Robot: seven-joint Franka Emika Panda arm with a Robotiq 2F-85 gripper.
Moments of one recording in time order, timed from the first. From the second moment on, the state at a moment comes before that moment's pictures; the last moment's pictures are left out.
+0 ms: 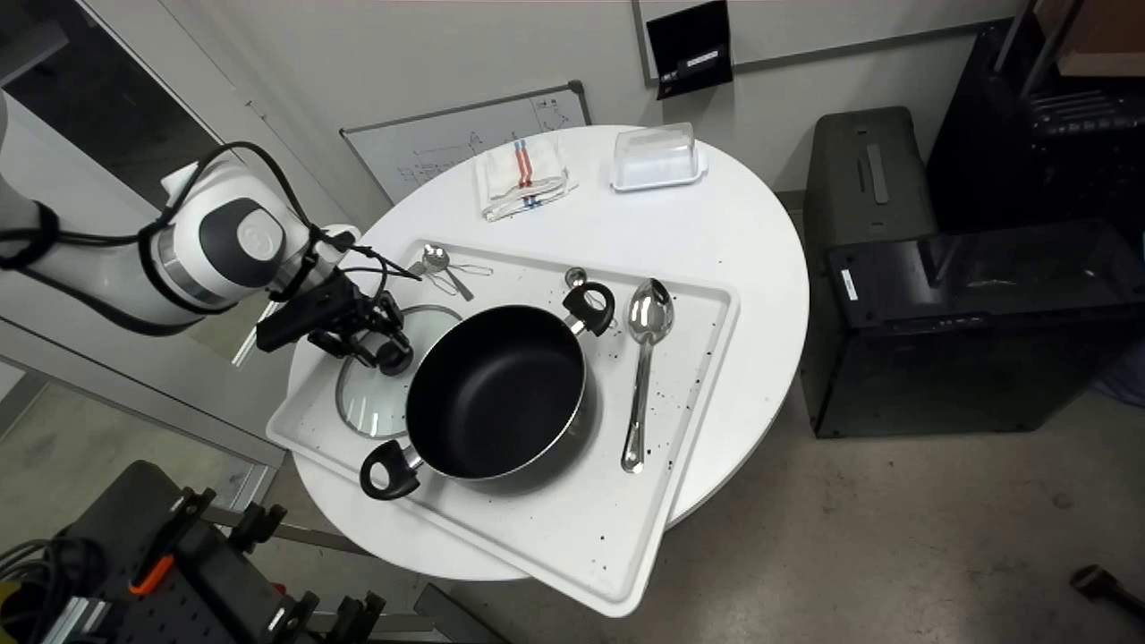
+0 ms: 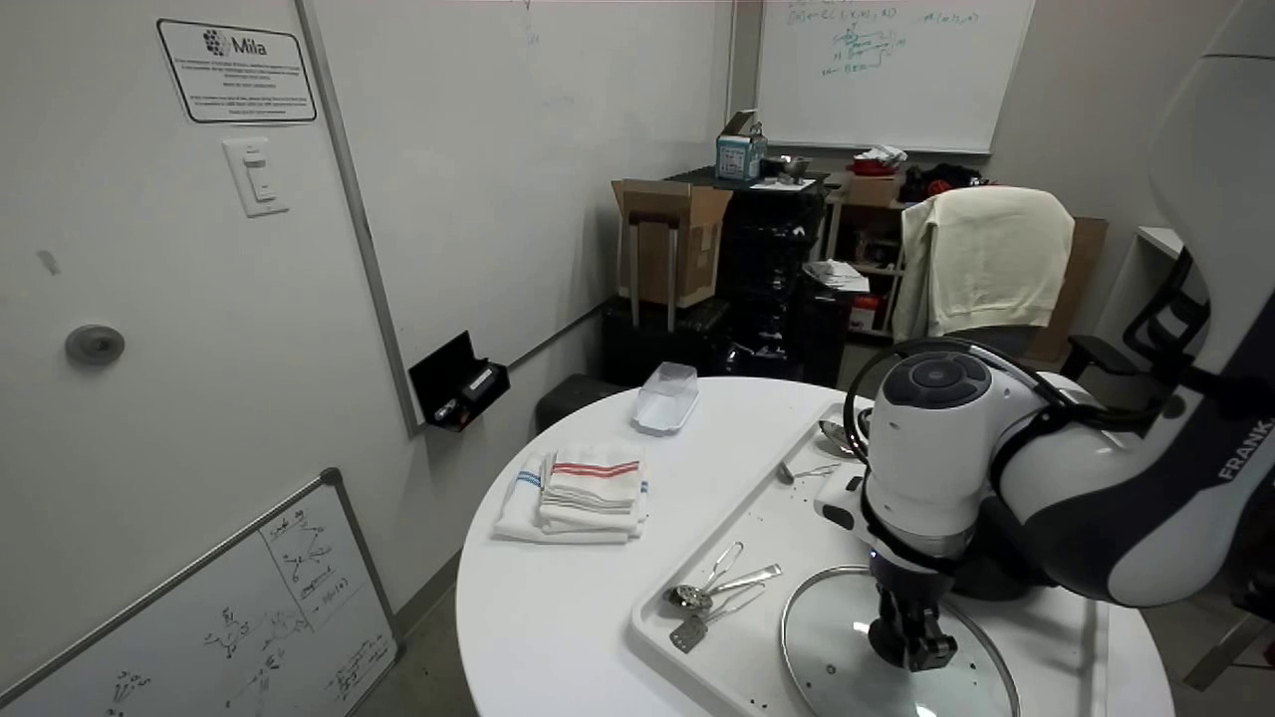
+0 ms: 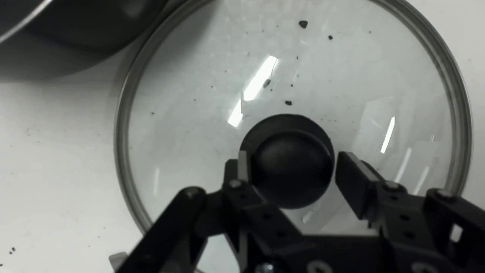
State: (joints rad) arm 0.32 0.82 0.00 -2.10 -0.44 2.78 -0.09
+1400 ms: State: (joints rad) arm 0.31 0.66 0.04 -2.17 -0.43 2.78 -0.10
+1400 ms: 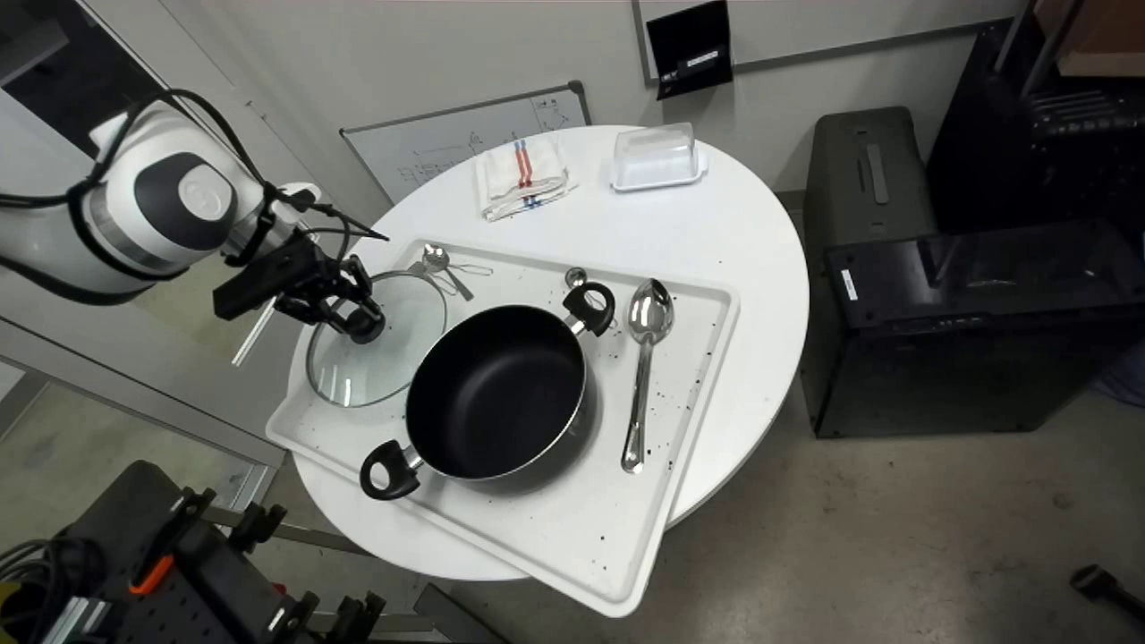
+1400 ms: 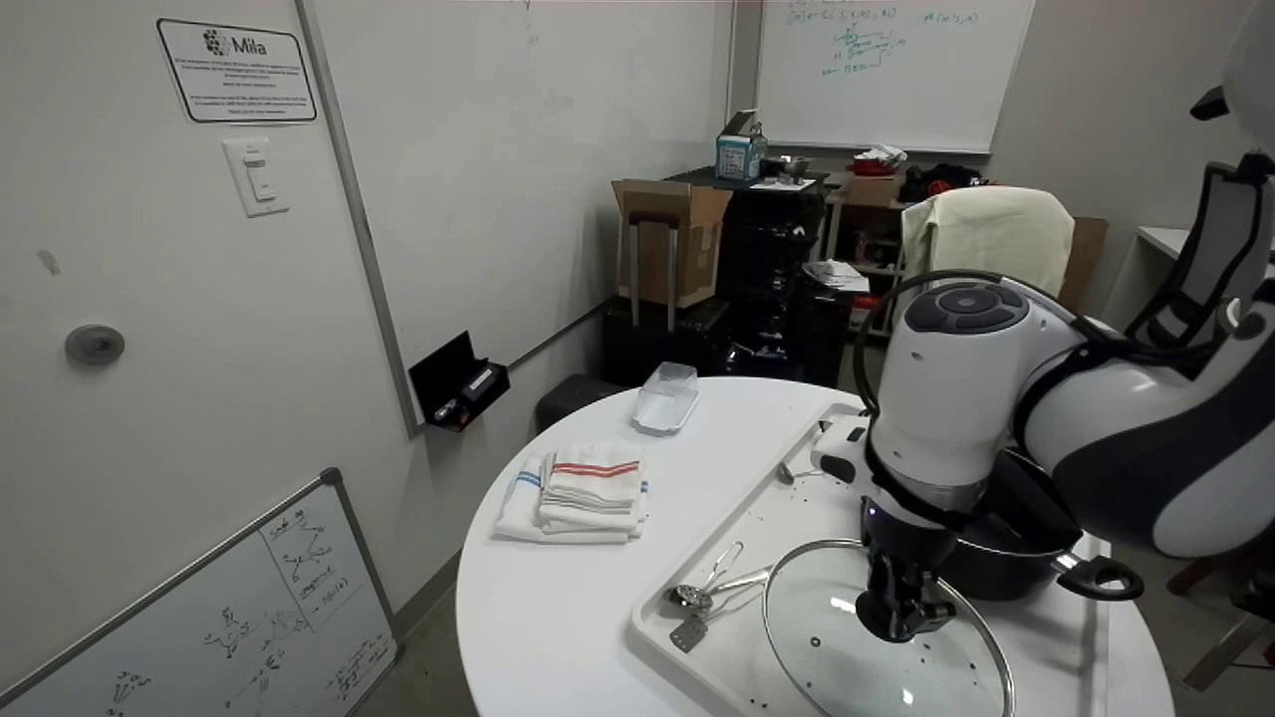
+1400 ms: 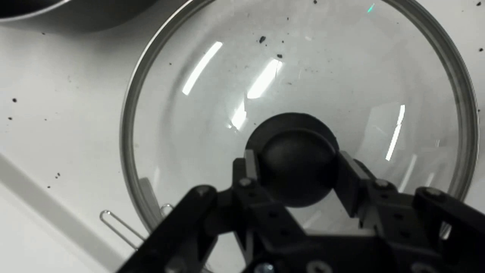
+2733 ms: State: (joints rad) arm 0.13 0.37 0.06 -2.30 -0.37 2.57 -0.12
